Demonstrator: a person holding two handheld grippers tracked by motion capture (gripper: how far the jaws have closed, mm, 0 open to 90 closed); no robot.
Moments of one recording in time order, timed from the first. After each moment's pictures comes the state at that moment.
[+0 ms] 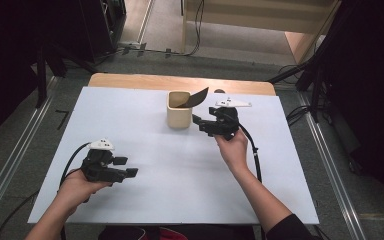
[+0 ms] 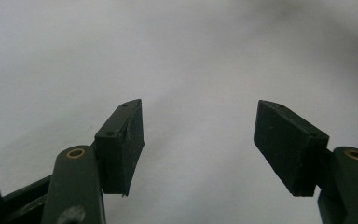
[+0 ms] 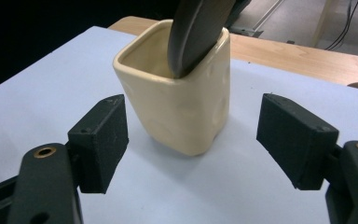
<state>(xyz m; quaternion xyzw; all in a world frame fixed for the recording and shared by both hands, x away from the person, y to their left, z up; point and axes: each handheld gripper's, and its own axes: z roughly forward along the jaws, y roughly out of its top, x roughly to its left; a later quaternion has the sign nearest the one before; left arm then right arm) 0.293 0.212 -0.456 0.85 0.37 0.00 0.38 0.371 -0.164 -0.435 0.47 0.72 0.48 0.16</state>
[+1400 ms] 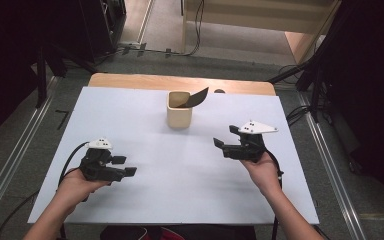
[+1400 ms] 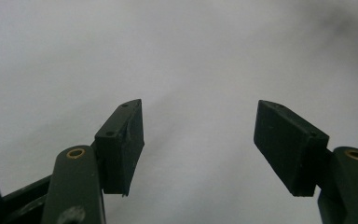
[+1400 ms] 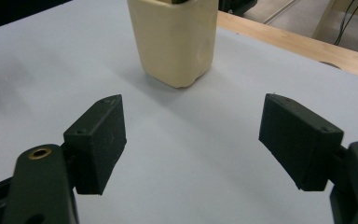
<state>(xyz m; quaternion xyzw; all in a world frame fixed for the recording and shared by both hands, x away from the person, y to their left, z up) 0.295 0.215 -0.456 0.85 0.37 0.00 0.38 0.304 -0.221 -0.448 0.41 0.76 0.46 0.20</state>
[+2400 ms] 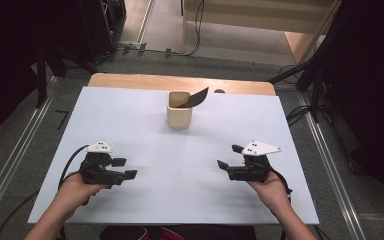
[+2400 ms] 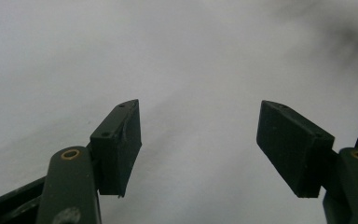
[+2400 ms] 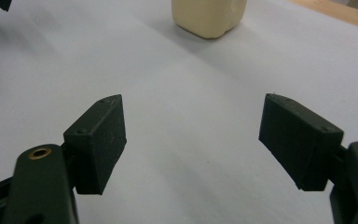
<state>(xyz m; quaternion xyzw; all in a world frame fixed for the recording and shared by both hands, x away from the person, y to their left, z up) 0.286 0.215 -0.458 0.84 0.37 0.00 0.39 0.259 -0.230 -0.467 0.38 0.80 0.43 0.17</state>
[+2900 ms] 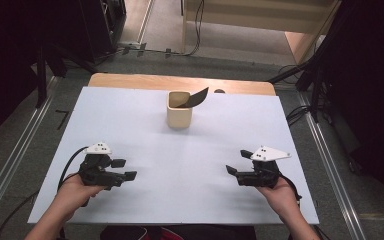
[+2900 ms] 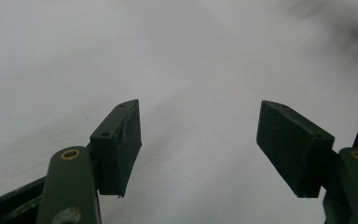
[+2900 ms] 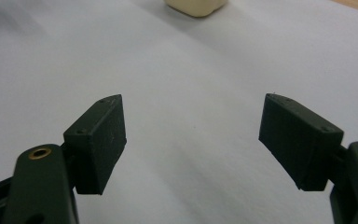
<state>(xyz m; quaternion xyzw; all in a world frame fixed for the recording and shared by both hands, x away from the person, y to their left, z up) 0.282 0.216 -0.458 0.84 0.37 0.00 0.39 0.245 -0.253 -0.473 0.39 0.80 0.42 0.18</state>
